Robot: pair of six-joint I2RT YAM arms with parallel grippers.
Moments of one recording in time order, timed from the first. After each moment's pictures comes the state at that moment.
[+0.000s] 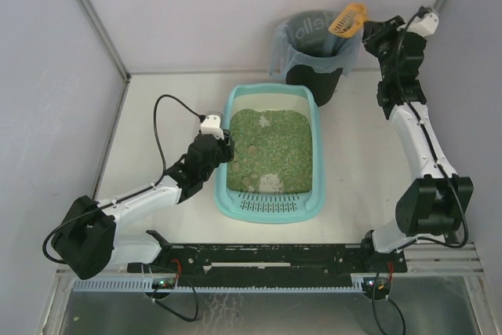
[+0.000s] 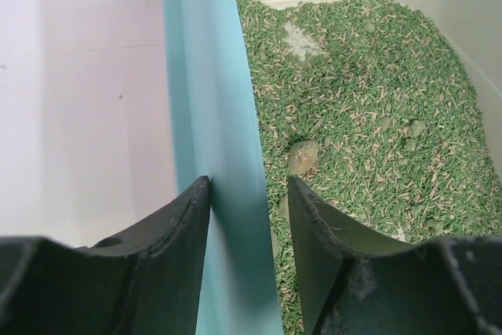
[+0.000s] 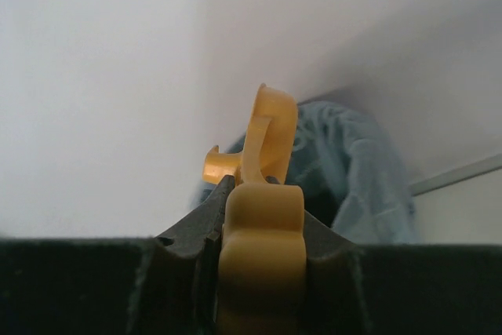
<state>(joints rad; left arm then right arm) -0.67 1.24 0.63 0.25 -0.36 -0.33 0.01 1.49 1.43 0.20 0.01 0.69</state>
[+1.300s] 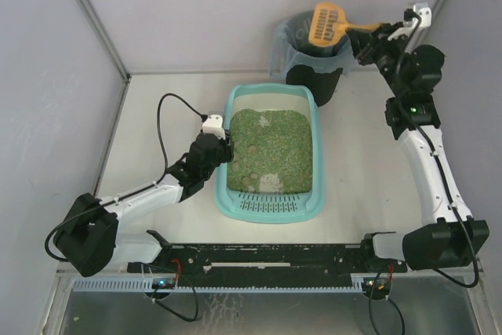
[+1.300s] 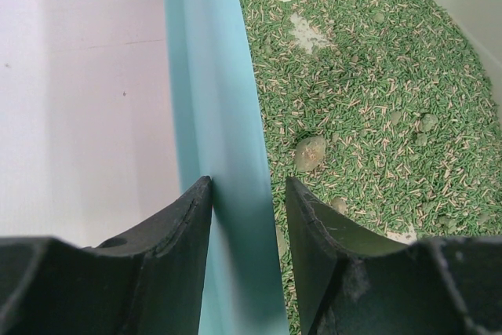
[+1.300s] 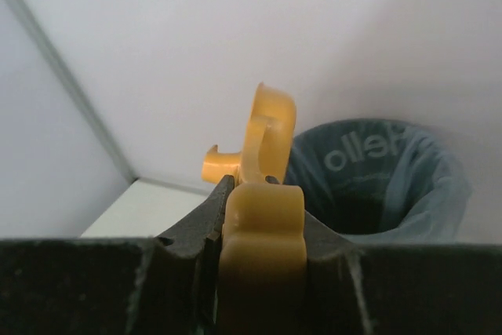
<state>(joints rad) -0.67 1.27 0.64 0.23 -0.36 -0.31 0.10 1.30 1.43 0.11 -0.26 0.30</state>
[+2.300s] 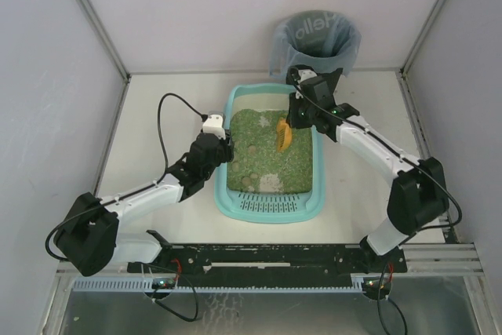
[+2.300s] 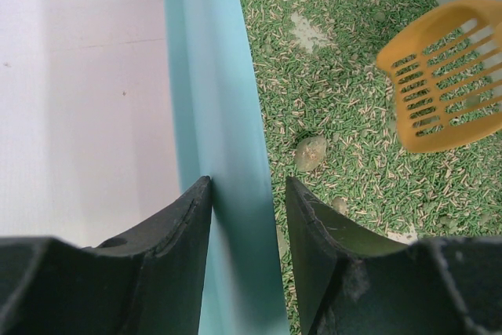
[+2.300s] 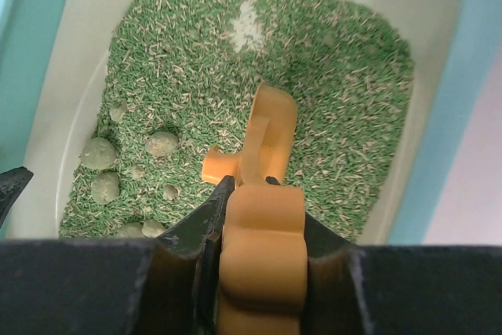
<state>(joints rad) -0.67 1.27 0.64 0.23 -0.36 -0.31 0.49 1.56 1.31 -0.44 0.02 0.29</state>
